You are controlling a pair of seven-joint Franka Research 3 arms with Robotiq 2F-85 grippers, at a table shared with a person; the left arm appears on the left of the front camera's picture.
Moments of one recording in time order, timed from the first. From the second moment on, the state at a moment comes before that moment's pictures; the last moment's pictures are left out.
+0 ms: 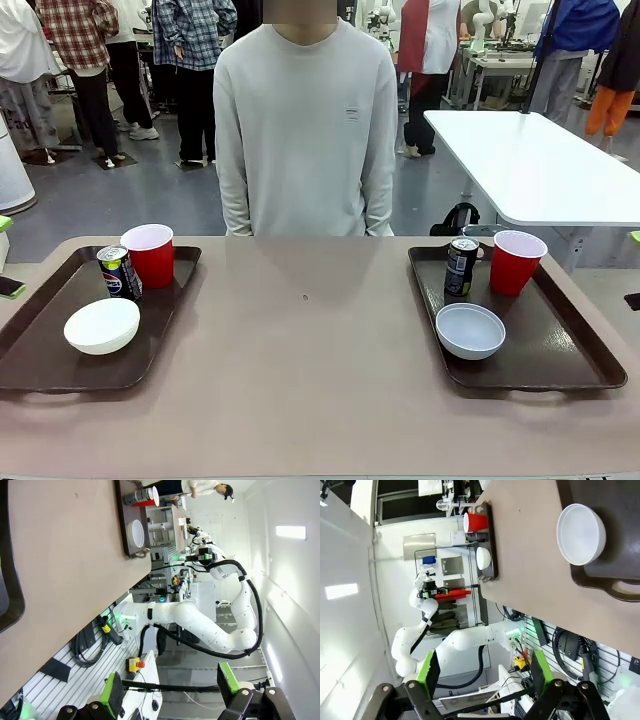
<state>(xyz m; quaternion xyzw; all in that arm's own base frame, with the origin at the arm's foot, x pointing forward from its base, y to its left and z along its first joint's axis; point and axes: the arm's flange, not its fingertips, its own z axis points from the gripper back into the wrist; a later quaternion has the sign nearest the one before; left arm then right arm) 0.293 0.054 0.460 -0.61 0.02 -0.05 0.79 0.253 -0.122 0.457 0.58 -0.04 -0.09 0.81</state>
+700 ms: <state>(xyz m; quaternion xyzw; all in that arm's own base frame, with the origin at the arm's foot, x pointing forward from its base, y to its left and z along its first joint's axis) 0.293 0.054 0.460 -0.61 0.02 -0.05 0.79 0.248 -0.127 0.460 0.57 -0.04 -0.10 0.81</state>
